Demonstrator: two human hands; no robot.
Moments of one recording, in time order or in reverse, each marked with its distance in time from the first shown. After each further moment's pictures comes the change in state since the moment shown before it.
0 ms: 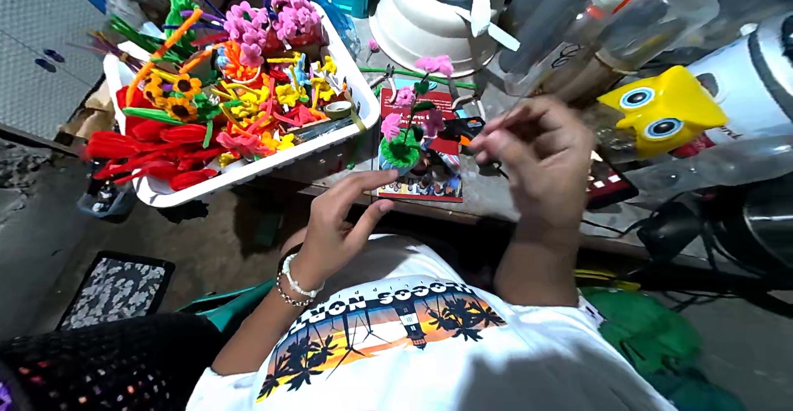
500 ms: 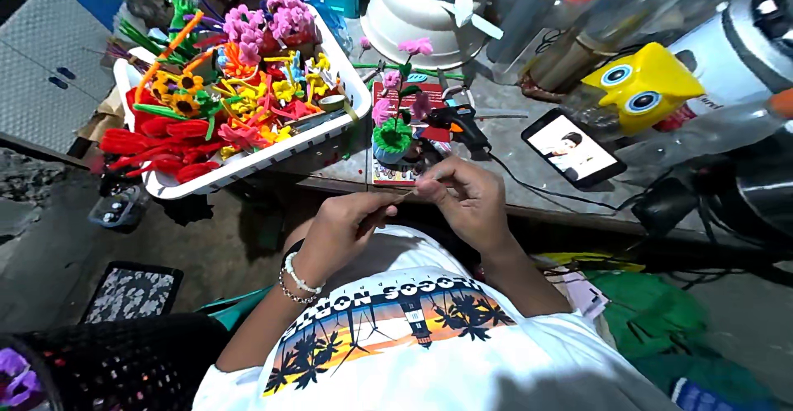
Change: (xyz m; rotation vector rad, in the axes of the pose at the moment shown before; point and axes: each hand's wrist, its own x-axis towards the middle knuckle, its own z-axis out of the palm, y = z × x) left_hand -0.023 0.011 0.007 0.174 -0.195 -0.004; right_hand -0.064 0.011 0.043 -0.169 -0.026 -0.133
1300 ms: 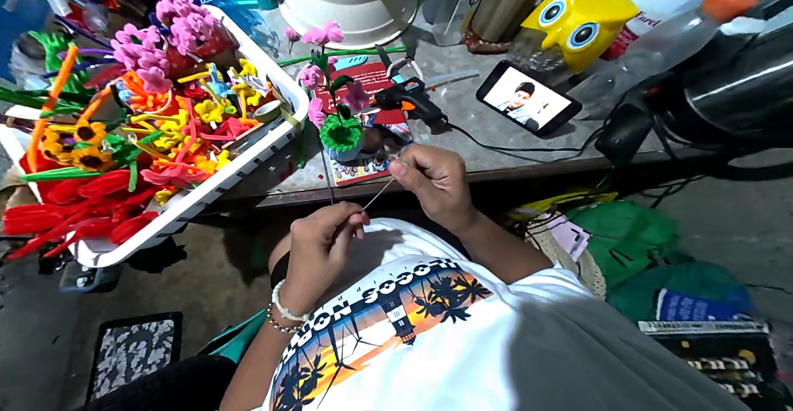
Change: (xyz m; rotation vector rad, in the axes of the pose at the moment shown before) left_hand 0.001 0.001 0.017 -0.209 -0.031 -0.094; right_hand -0.008 0.014 -0.002 0.104 0.158 0.059
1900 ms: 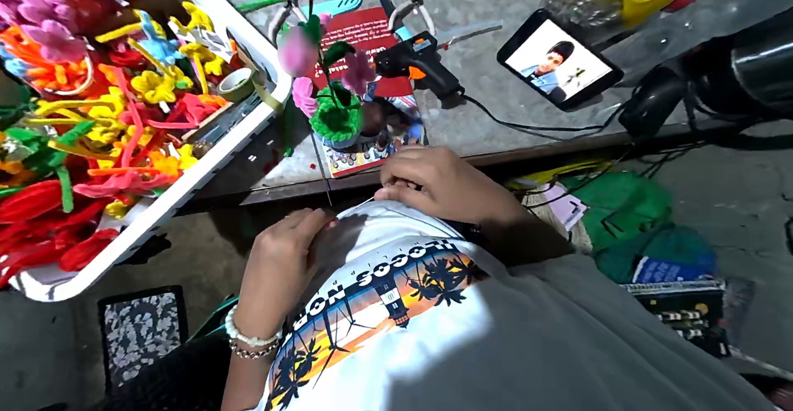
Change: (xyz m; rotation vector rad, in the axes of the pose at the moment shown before) left_hand -0.004 -0.013 -0.044 0.494 -0.261 -0.189; right_hand 0.013 0.021 -0.017 -0.313 -0.607 0.138
